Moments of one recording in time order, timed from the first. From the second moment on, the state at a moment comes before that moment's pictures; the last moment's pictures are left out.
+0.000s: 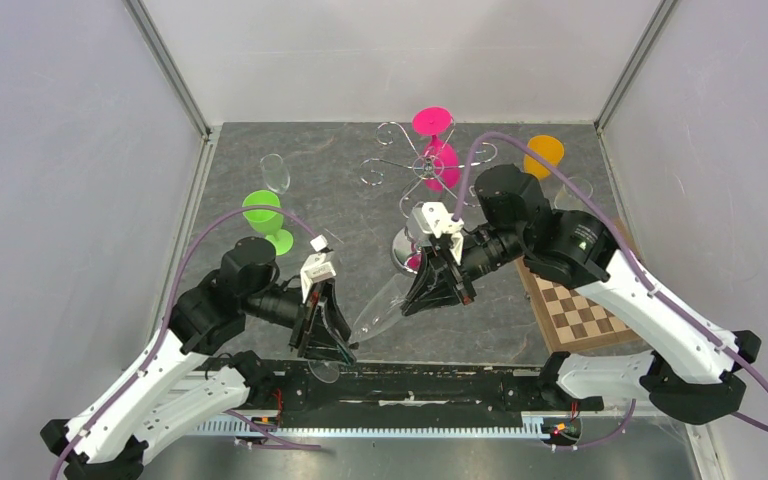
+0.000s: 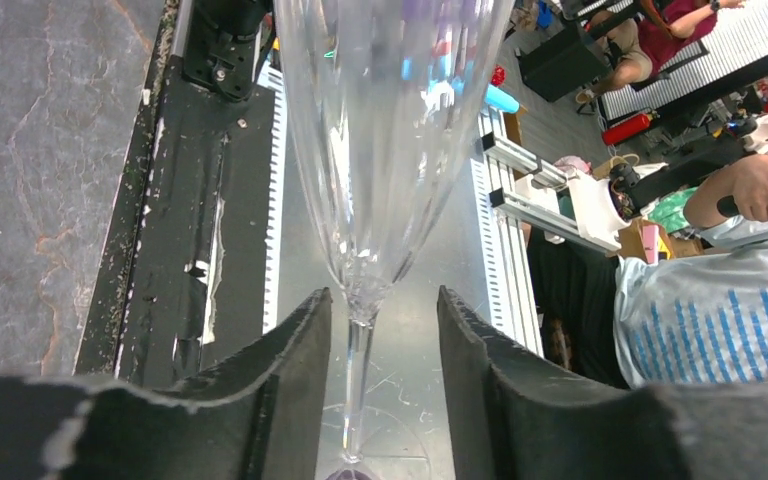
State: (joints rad) left arm -0.73 0.67 0.87 -0.65 1.05 -0.30; right arm 0.92 1.19 1.55 -0.82 -0.98 -0.26
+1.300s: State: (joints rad) left arm -0.73 0.59 0.80 -0.65 0.54 -0.41; right arm 0.92 0.97 1.41 -1.09 -0.14 -0.07
